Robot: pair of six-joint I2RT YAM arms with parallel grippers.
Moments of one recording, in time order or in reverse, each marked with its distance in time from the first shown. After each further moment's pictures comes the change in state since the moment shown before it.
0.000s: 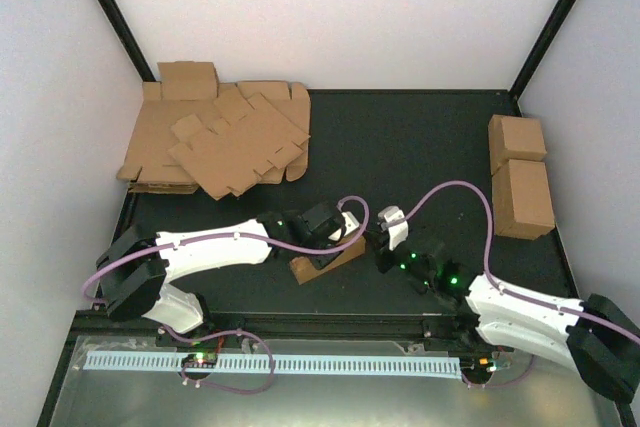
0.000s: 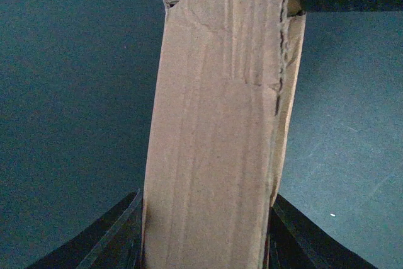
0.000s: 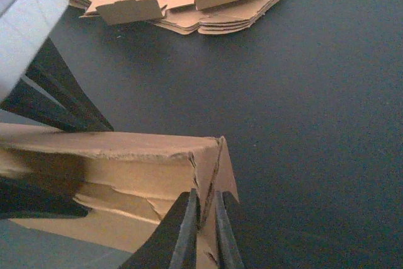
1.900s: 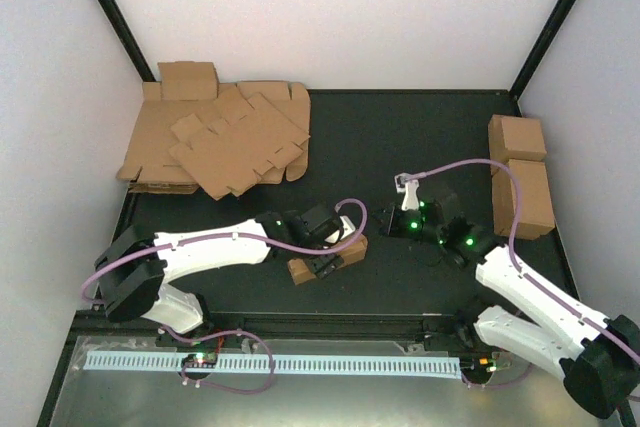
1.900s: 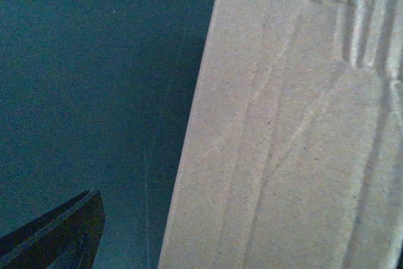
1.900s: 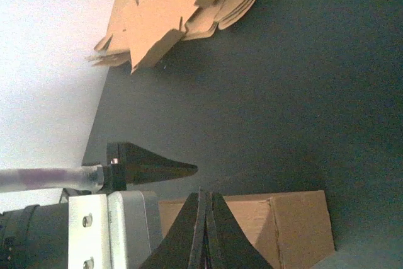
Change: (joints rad) left arm -0.002 -0.006 0.000 -0.066 0.021 0.000; right arm -0.239 -0.018 0.423 -0.595 -0.345 0.508
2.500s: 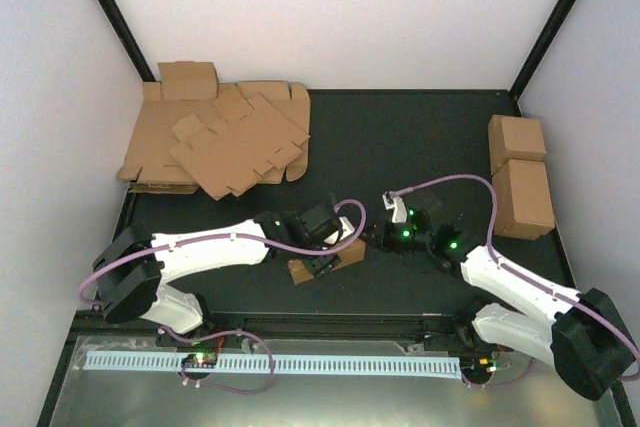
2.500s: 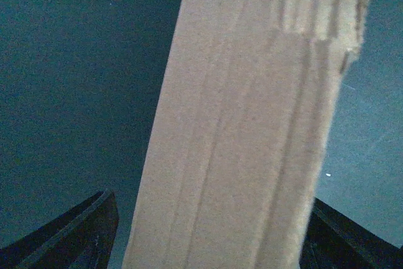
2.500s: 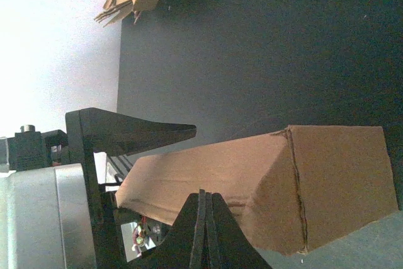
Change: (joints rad) left arm -0.005 -0.017 -0.001 -0.025 0.006 -0.008; right arm -0.001 0.124 -0.148 0.215 -0.224 0.204
